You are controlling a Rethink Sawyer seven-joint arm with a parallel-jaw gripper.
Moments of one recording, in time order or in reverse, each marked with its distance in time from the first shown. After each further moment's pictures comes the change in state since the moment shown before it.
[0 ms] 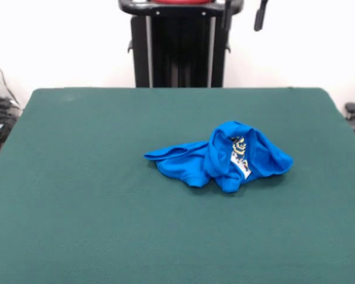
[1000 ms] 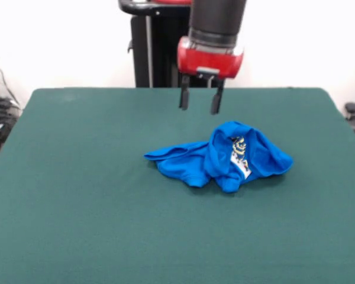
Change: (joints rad) arm -0.047 0.358 -0.075 -0.141 0.156 -0.329 0.005
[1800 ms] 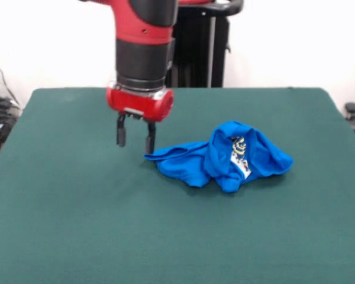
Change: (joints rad) arm -0.240 0.137 0.084 -0.084 0.106 -0.090 0.000
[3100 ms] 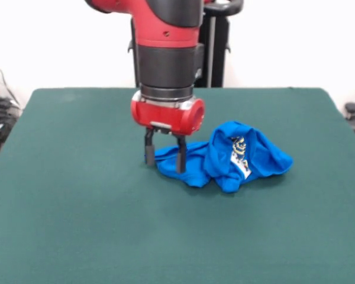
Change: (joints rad) arm 0.054 -0.008 0.069 -0.042 0.170 0.000 0.003
